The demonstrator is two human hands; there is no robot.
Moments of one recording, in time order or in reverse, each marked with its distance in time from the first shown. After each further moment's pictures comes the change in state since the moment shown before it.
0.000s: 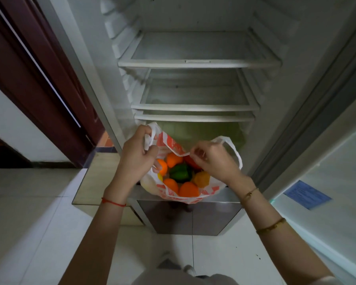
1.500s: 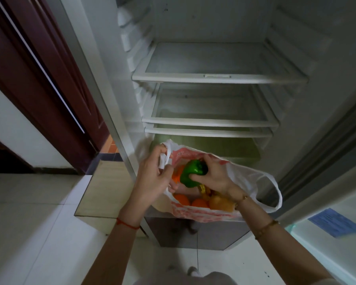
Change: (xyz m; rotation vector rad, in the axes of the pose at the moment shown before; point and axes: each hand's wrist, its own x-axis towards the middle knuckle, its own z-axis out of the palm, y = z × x) left_hand 0.019 -0.022 0.004 -0.171 -0.082 -0.043; right_hand 0.044 0.035 0.067 0.270 -0.155 0.376
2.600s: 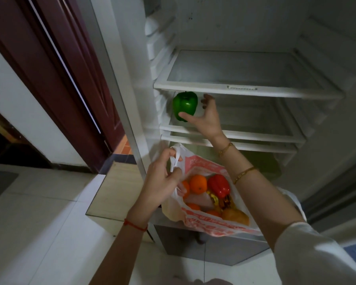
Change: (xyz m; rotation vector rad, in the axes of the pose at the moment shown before) left_hand 0.020 -0.006 -0.016 -0.063 0.030 -0.050; right_hand 0.140 -0.122 -0.036 0.328 0.337 -0.119
